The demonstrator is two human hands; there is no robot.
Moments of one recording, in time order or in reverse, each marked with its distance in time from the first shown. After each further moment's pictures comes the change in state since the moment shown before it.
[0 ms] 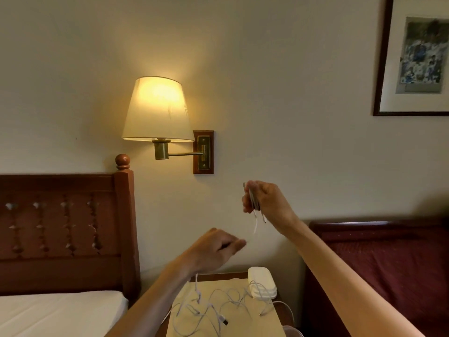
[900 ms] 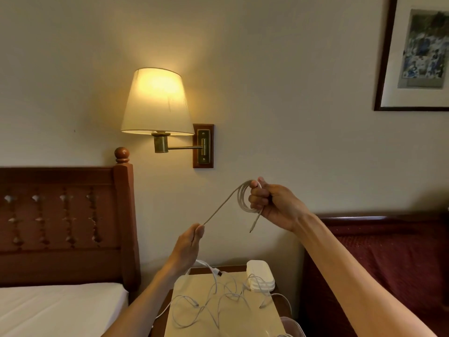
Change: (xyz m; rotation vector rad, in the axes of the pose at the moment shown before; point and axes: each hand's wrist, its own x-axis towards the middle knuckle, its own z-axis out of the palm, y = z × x) left_hand -0.020 -0.097 0.028 -0.251 0.463 -0.279; right_hand -0.005 0.005 -0.013 0.799 -0.172 0.354
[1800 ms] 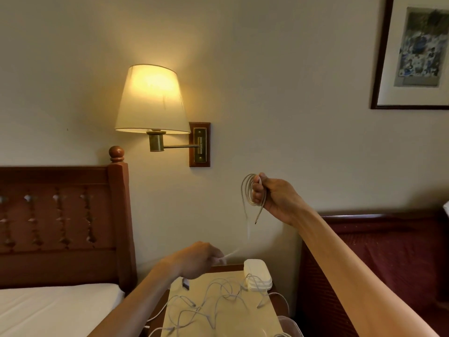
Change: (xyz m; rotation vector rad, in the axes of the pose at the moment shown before) left_hand -0.004 0.050 -0.003 0.635 -0.724 0.030; right_hand 0.006 -0.011 -0.005 -0.208 0.122 -0.074
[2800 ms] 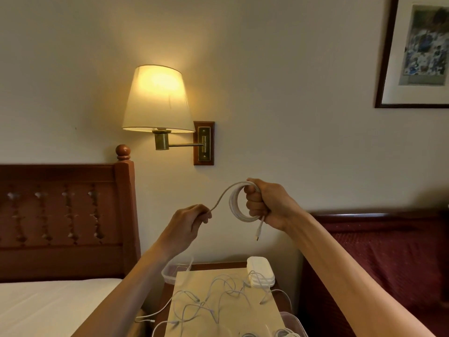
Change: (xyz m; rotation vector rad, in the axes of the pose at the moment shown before) left_hand -0.017 -0.017 -0.032 -0.076 0.791 0.247; right_hand -0.028 0.003 0.040 -0.122 0.045 0.097
